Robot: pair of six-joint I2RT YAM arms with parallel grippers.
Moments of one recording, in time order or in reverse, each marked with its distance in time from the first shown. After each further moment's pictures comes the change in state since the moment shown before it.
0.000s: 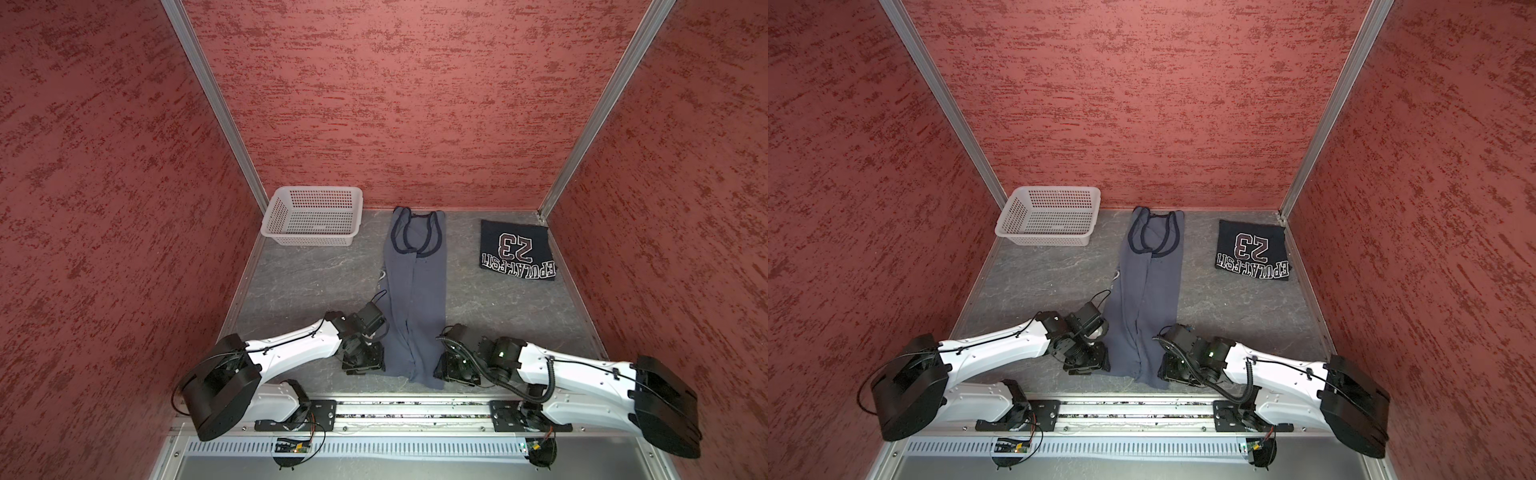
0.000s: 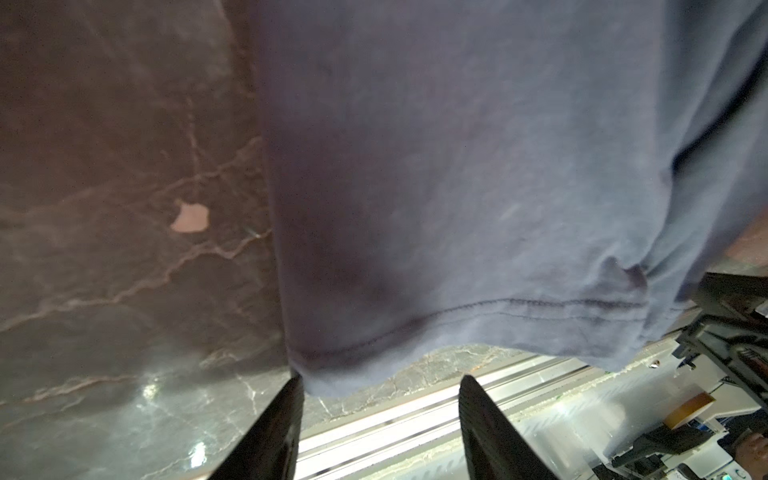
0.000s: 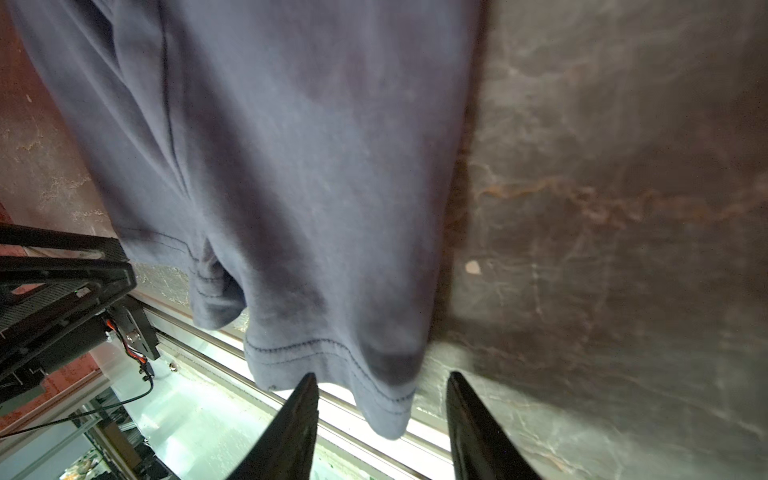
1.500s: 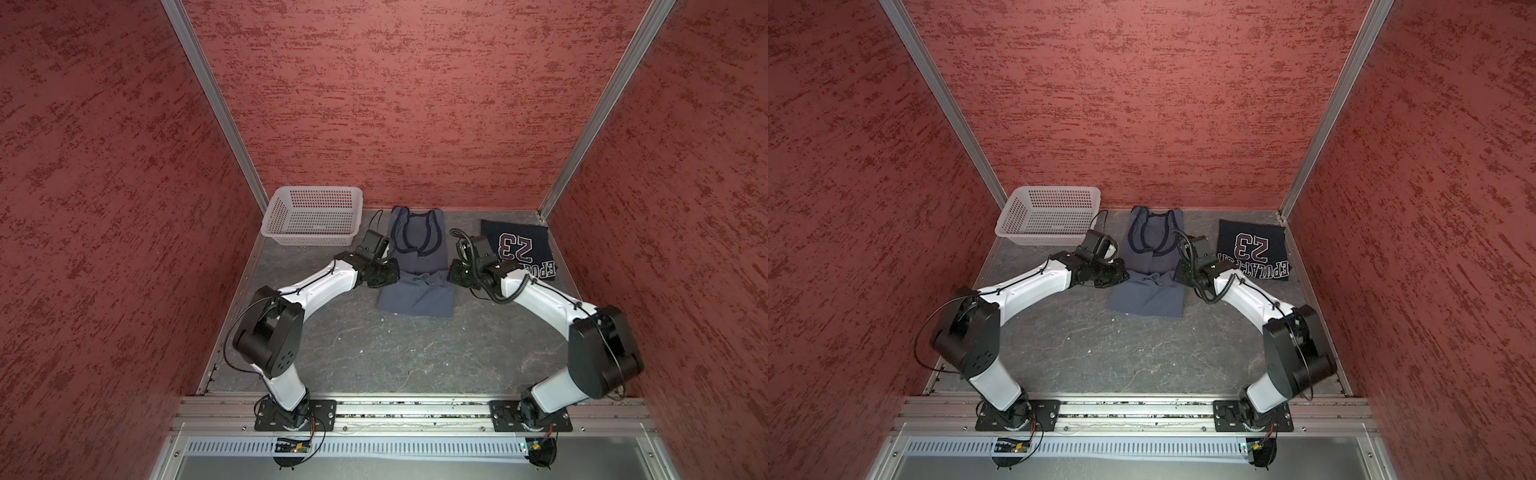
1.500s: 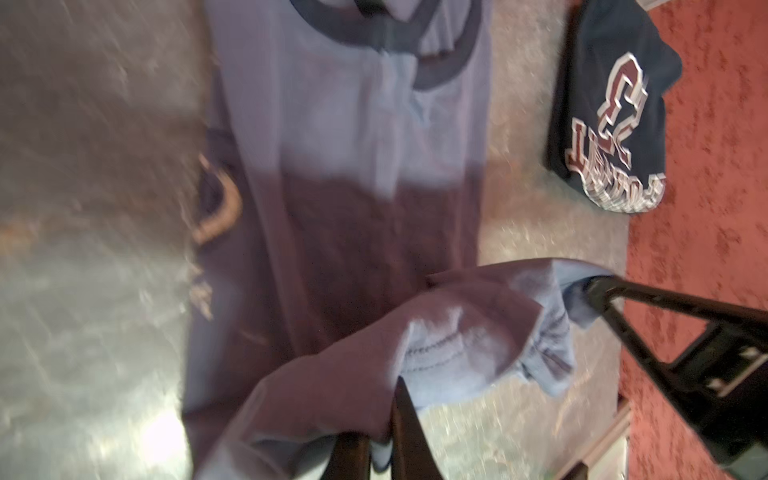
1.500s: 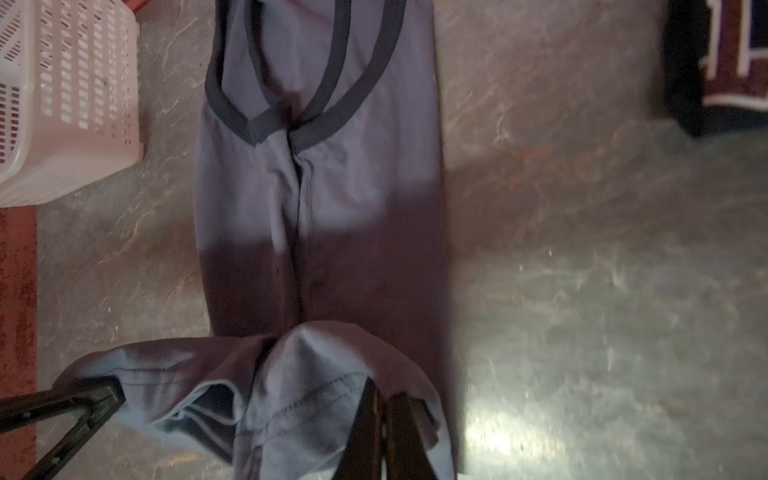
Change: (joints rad) left arm 0.326 0.432 0.608 0.298 -0.062 0.172; right arm -0.660 0.485 0.629 0.060 0.167 -0.555
